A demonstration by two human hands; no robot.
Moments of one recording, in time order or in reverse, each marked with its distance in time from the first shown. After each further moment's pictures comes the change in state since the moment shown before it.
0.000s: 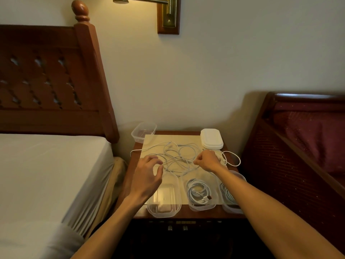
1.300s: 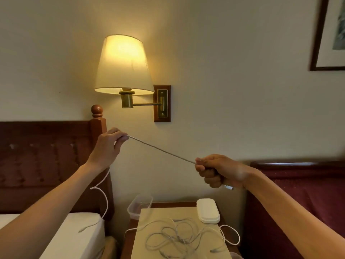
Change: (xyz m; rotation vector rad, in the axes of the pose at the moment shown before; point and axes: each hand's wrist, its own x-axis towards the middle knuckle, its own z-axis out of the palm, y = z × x) left_hand 0.226 0.090 -0.243 0.170 0.321 0.623; right_hand -0.126 -0.142 -0.278 0.847 -0.571 -0.441
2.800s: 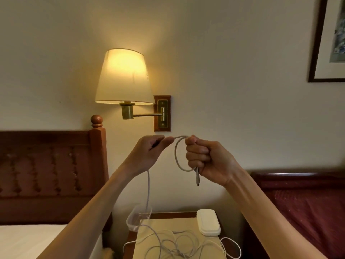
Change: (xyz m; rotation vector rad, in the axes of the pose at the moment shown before) left_hand 0.055 0.125 0.000 -0.557 -0.208 -0.090; right_hand 0.021 -0.068 0.039 0.708 -0.167 -0.287
